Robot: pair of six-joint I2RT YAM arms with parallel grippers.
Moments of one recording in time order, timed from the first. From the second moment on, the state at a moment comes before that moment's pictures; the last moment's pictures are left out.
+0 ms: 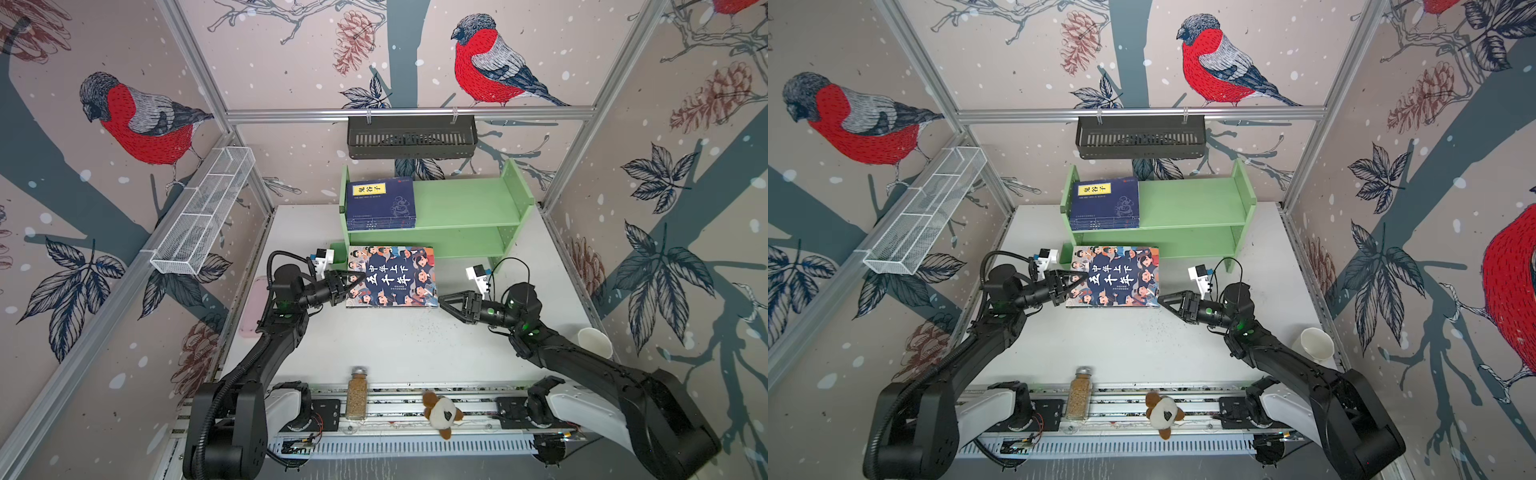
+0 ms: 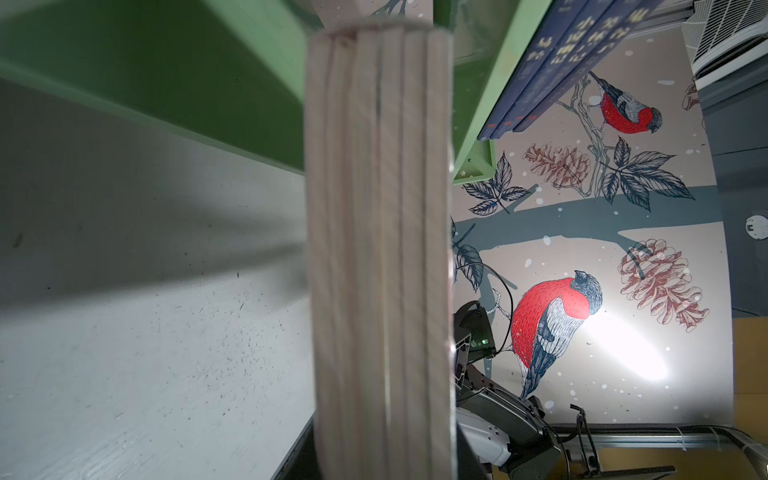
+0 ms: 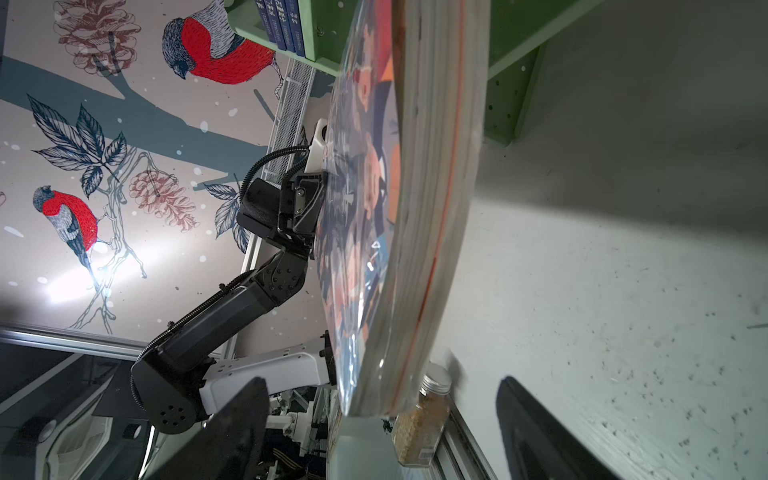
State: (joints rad) left arm -0.02 1.12 0.46 0.48 1.12 -1.20; right arm 0.49 1.09 0.30 0.69 -0.85 1.11
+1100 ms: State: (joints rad) left arm -0.02 1.14 0.43 0.57 1.07 -1.28; right arm 0.63 1.44 0.35 1.16 -0.65 1.32
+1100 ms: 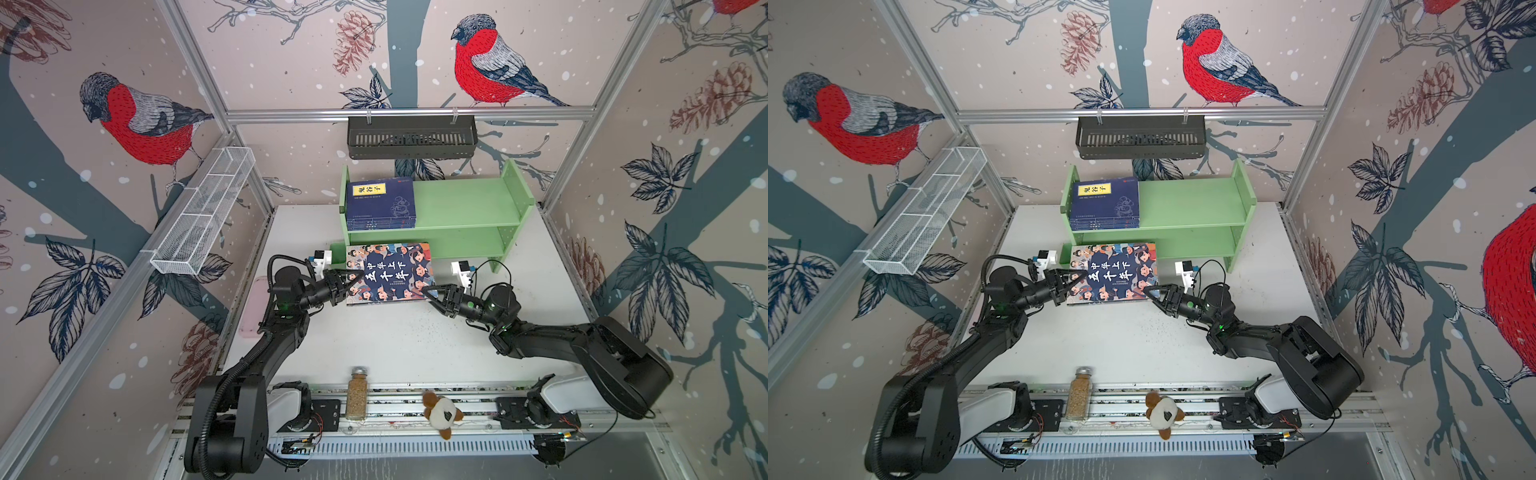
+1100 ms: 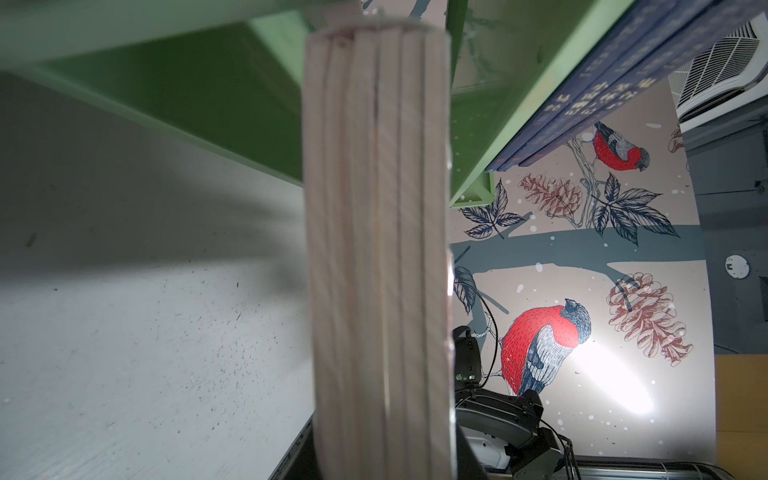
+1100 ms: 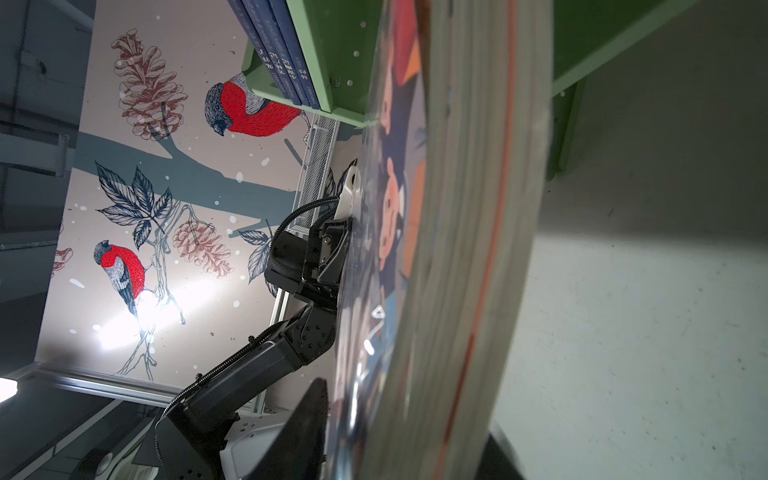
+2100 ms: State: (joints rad) left arm 0.03 1.04 0.45 0.31 1.01 -1.02; right arm 0.53 1.56 0.38 1.25 -0.70 1.42
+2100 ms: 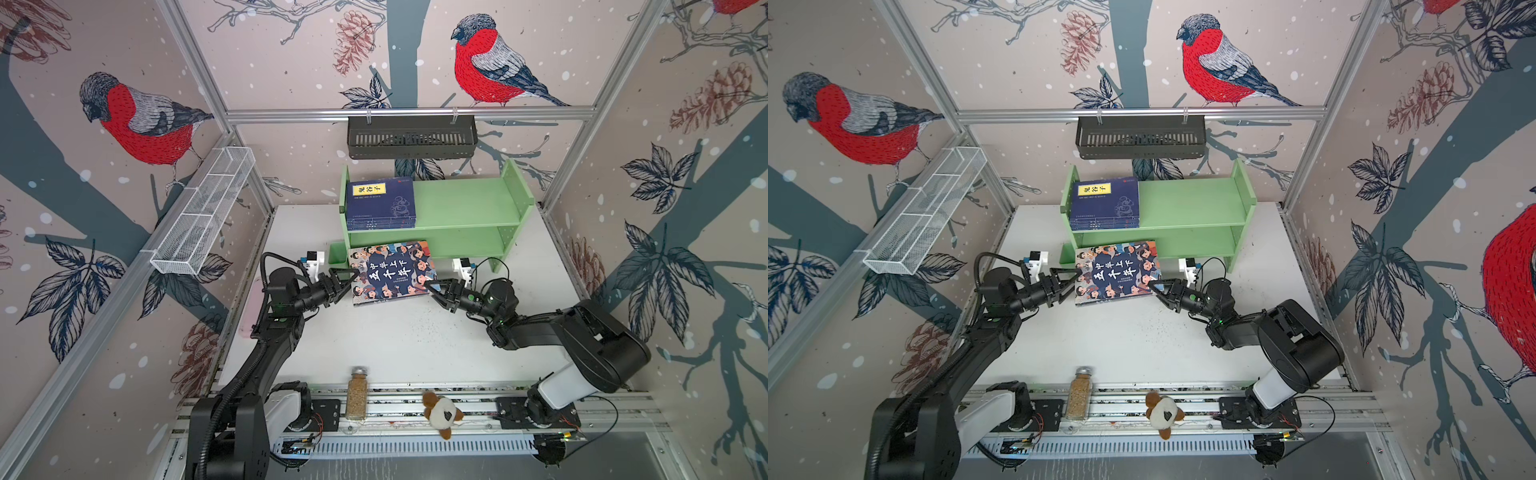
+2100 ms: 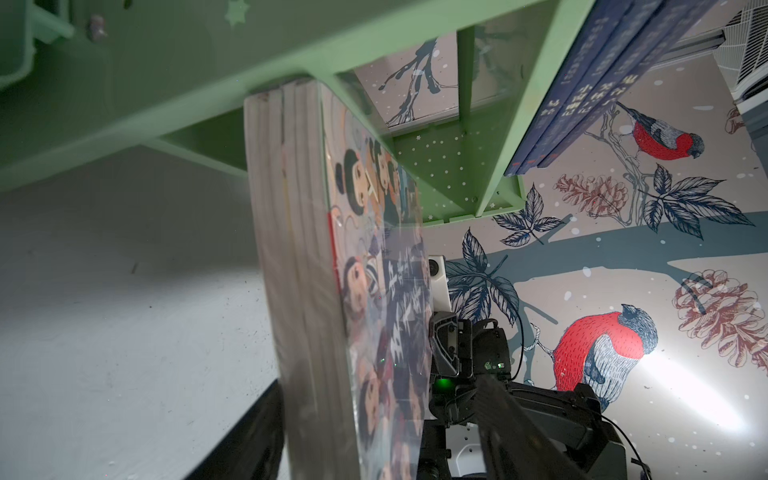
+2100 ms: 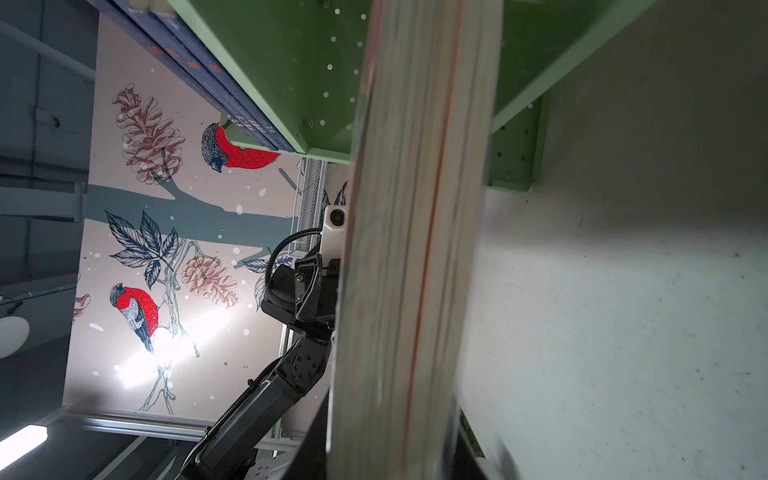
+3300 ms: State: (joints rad) left arm 0.09 0.94 0.47 0.17 0.97 -0.90; right arm 0.47 1.67 0.54 1.16 -0.65 1.41
